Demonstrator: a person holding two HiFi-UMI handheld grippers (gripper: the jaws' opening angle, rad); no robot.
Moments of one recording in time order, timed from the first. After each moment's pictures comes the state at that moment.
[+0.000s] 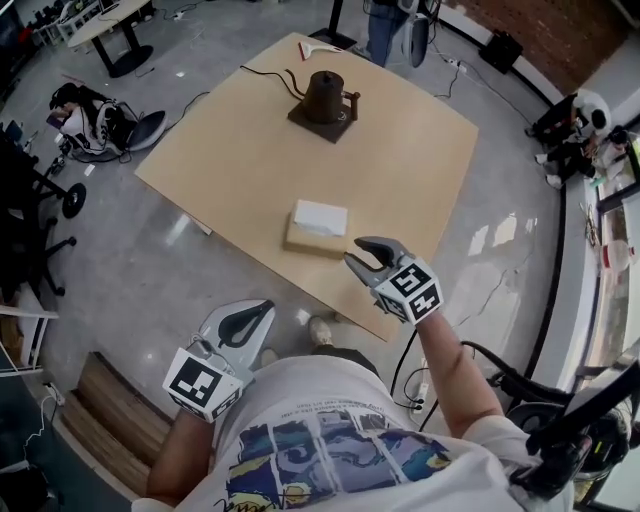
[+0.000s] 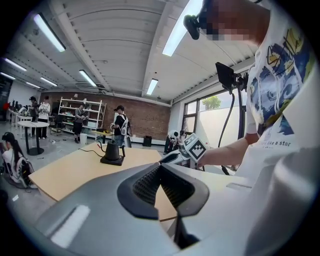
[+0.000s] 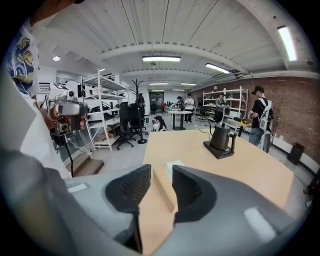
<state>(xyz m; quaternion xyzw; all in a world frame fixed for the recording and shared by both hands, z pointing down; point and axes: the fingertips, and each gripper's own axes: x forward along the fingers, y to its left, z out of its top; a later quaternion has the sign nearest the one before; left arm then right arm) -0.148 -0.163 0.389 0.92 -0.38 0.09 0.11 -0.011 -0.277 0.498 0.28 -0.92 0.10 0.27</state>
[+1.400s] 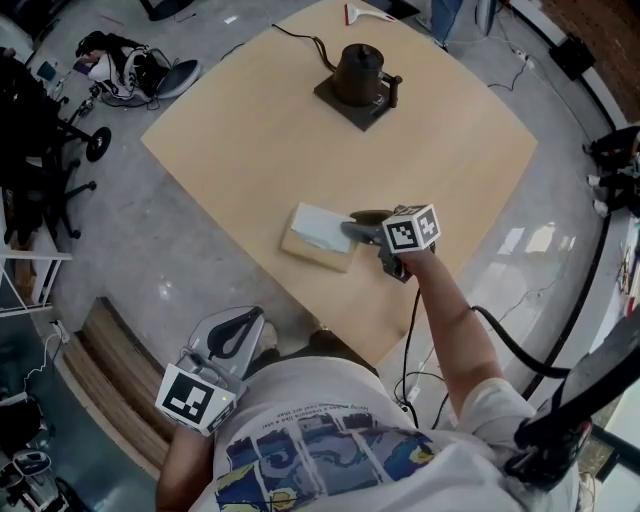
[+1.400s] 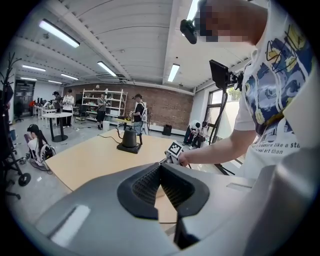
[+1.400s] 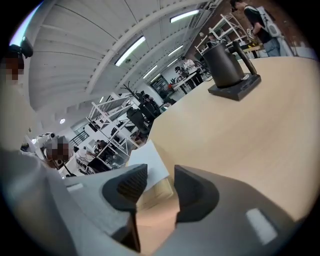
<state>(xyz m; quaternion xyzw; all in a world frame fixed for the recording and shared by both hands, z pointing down) -0.125 -0.225 0.418 0.85 -0.49 0.15 0.17 -0.019 -0.412 0.643 0.09 -0.88 0.39 0.24</state>
